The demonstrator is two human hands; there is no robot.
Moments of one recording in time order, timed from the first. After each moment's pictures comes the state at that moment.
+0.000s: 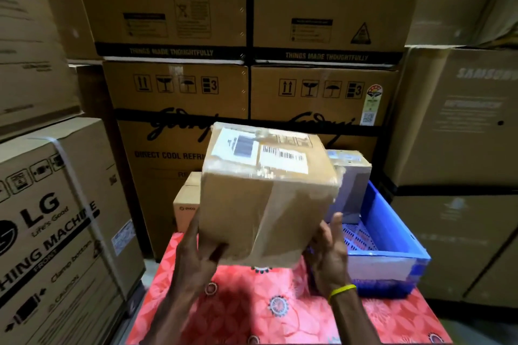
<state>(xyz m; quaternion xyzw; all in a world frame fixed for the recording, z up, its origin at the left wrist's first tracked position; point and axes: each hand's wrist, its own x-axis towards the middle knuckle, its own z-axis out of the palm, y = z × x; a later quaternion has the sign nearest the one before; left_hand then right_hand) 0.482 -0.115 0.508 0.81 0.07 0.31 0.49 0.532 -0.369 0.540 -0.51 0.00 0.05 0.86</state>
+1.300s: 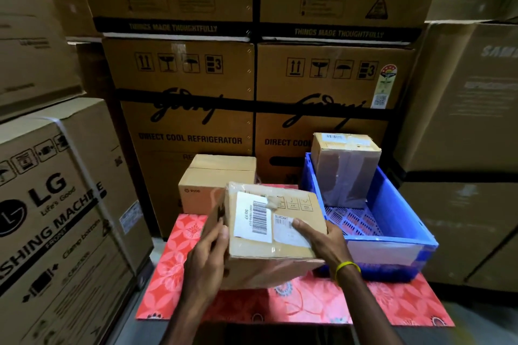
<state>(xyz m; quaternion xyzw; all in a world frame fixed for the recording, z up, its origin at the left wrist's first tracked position) 0.447 -0.150 0.507 0.74 0.13 0.22 0.62 0.562 -0.385 0.500 -0.76 0.06 0.05 0.64</state>
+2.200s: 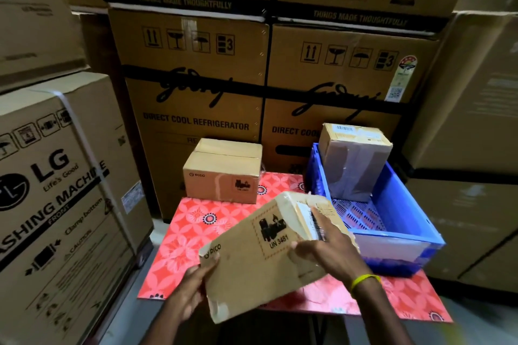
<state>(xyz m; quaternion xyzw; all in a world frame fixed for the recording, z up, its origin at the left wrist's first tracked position) 0.444 -0.083 0.375 0.55 0.30 -0.08 0.78 0.518 -0.371 0.535 -0.89 -0.03 0.13 0.43</state>
